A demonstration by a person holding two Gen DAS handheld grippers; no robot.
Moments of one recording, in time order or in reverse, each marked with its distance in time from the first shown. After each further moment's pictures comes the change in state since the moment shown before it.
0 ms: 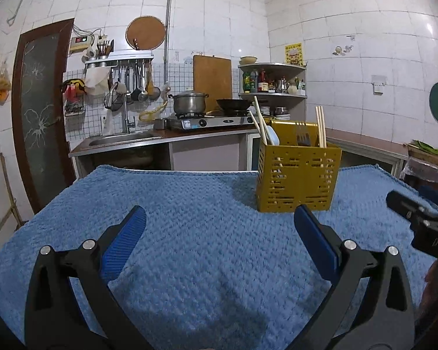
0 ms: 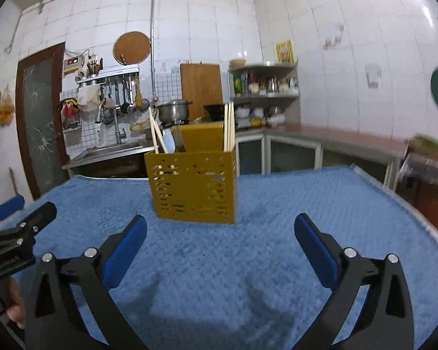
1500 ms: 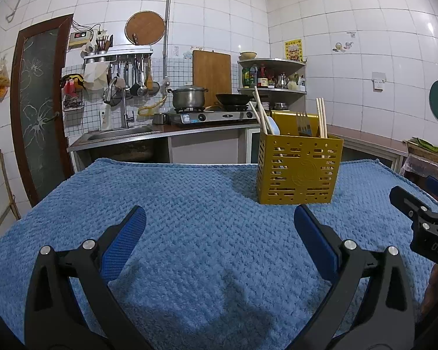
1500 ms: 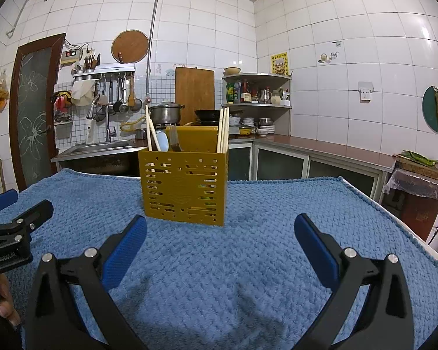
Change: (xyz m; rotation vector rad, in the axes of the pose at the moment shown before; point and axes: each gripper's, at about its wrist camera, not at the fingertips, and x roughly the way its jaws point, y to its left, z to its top) left arm 0.008 0.005 -0.011 -0.007 0.023 -0.011; right arm -0.002 0.007 0.000 -0.034 -0.014 -0.056
